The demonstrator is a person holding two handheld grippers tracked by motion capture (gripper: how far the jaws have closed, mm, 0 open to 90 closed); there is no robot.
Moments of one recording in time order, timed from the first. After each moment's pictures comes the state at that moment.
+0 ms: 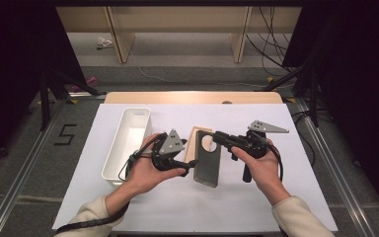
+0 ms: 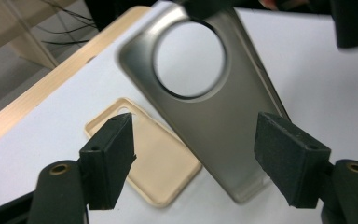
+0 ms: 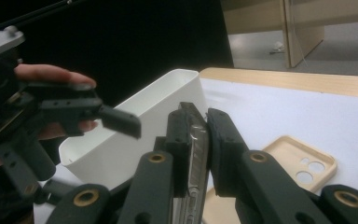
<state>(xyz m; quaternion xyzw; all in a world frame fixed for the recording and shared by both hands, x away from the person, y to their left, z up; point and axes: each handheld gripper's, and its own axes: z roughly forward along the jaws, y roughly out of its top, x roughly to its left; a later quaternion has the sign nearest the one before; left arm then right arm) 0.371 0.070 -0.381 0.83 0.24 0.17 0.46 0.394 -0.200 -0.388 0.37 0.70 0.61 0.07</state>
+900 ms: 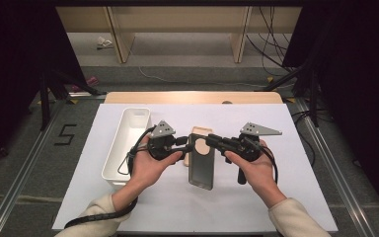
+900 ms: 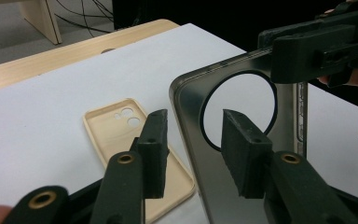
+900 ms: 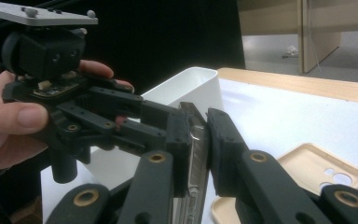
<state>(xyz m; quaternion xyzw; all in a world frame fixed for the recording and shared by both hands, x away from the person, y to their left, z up) 0.389 0.075 -0.387 0.78 0.35 0.11 0.51 0.386 -0.184 -0.387 0.34 0.71 0.61 0.06</state>
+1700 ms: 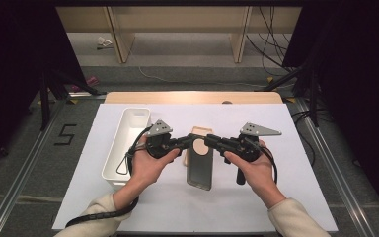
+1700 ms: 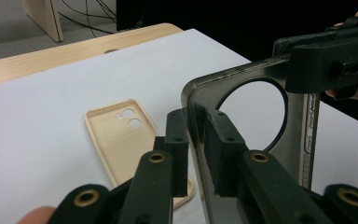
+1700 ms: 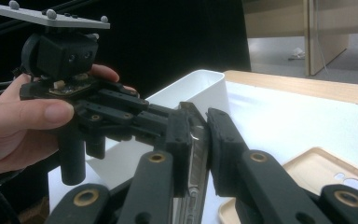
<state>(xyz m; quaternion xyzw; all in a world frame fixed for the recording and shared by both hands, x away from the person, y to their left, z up) 0.391 0.080 -0.387 0.76 0.37 0.10 0.53 0.385 -0.182 -0.387 0.33 0.71 0.62 0.06</state>
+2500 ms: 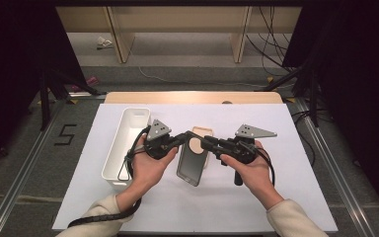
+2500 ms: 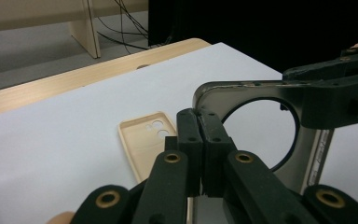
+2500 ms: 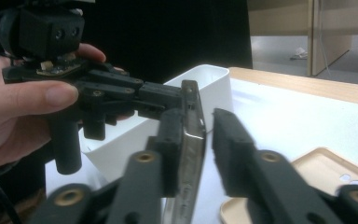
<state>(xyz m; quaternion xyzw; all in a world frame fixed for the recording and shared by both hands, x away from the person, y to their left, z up) 0.382 0.079 -0.380 0.74 0.39 0.18 0.52 0.384 -0.173 -0.390 0.32 0.72 0.61 0.07</state>
